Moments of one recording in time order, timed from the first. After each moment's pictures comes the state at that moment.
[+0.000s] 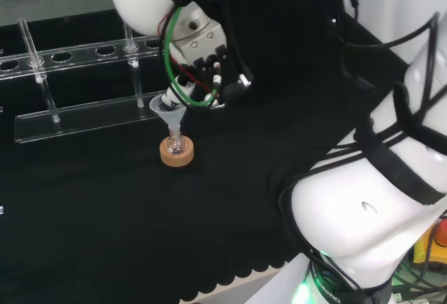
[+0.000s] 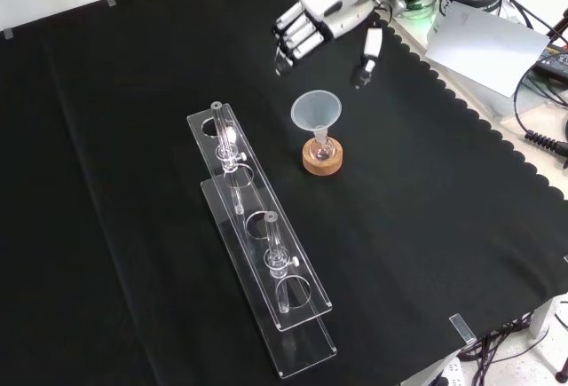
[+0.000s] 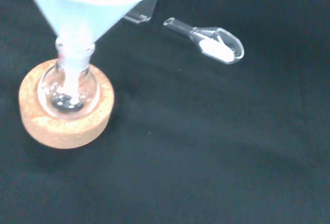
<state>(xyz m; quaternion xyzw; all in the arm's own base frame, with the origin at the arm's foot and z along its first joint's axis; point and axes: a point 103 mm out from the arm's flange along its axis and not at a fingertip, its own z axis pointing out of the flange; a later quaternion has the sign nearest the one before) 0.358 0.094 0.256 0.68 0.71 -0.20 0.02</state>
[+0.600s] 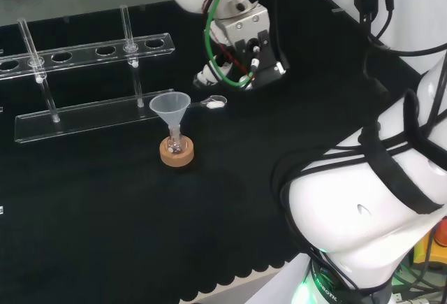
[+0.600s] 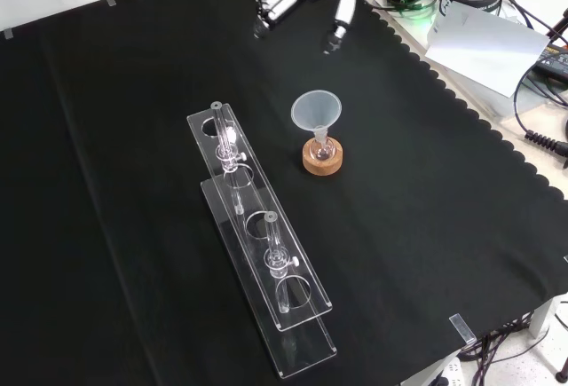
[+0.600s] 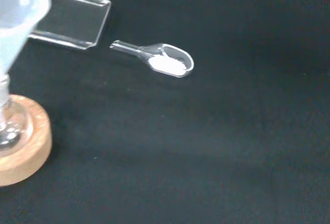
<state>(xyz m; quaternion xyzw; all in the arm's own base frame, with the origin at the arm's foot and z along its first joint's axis) 0.368 0.022 0.268 0.71 0.69 -0.14 0.00</state>
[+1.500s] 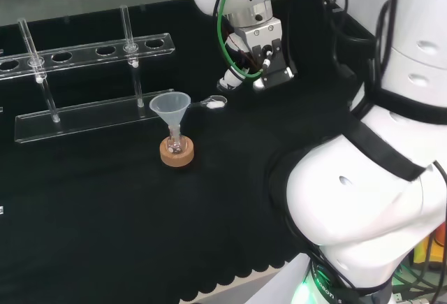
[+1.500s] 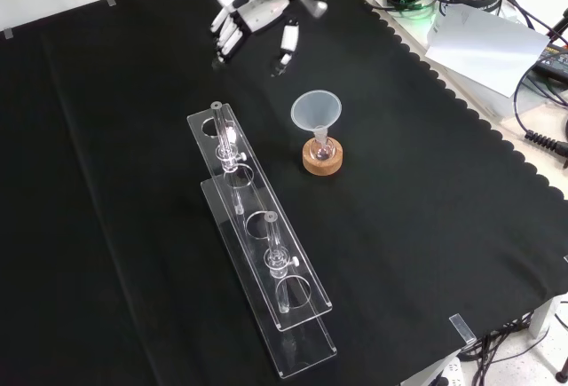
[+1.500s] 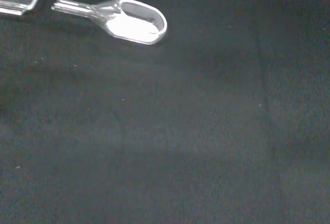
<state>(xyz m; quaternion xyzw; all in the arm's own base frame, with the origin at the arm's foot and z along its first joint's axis) 0.440 -0.037 0.187 0.71 0.69 -0.16 -0.06</state>
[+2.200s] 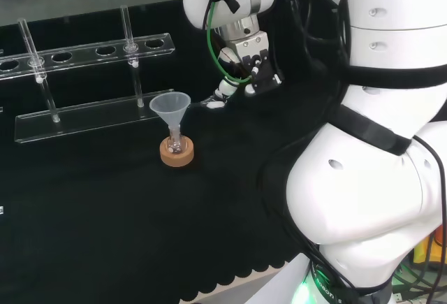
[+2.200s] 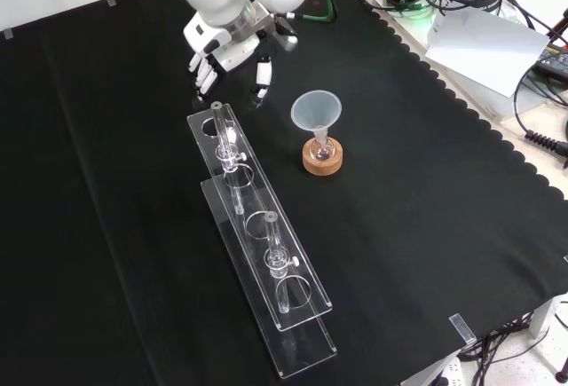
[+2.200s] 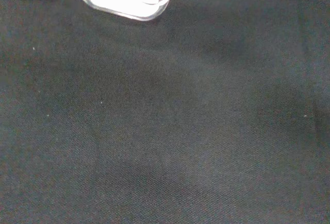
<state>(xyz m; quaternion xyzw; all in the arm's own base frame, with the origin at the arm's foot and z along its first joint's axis) 0.494 -0.042 0.123 0.69 0.70 -0.18 -0.08</state>
